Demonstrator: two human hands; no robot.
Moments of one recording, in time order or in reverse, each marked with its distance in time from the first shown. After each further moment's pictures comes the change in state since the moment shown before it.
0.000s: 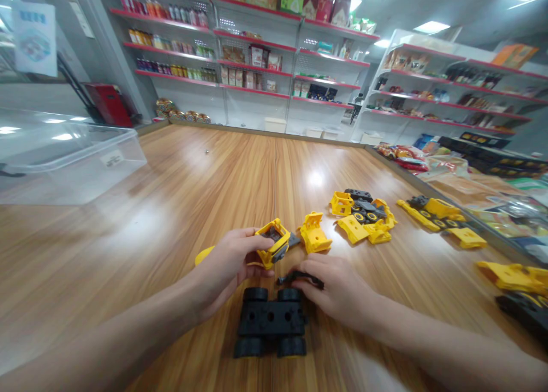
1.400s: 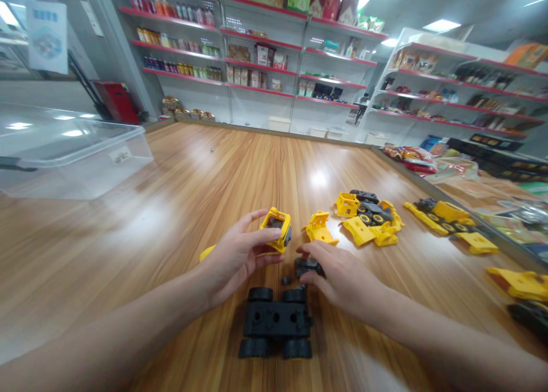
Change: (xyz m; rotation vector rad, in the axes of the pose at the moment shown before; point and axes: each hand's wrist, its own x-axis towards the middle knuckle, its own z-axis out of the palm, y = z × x) left_hand 0.011 -0.002 -0.006 -0.159 0.020 0.071; right_hand 0.013 -0.001 -0.013 -0.131 -0.029 0.049
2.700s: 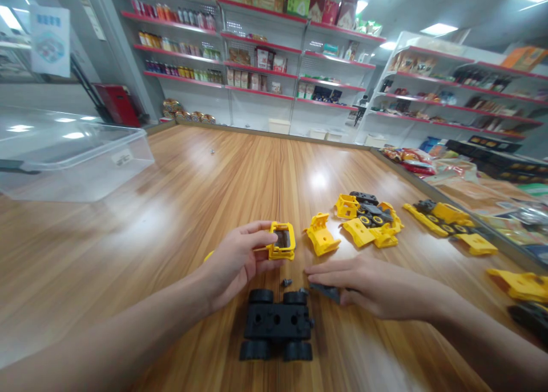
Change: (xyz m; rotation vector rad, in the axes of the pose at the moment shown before) left_hand 0.001 0.000 0.001 -0.015 0.002 -0.070; right_hand -0.016 0.013 -0.058 0.113 -0.437 -0.244
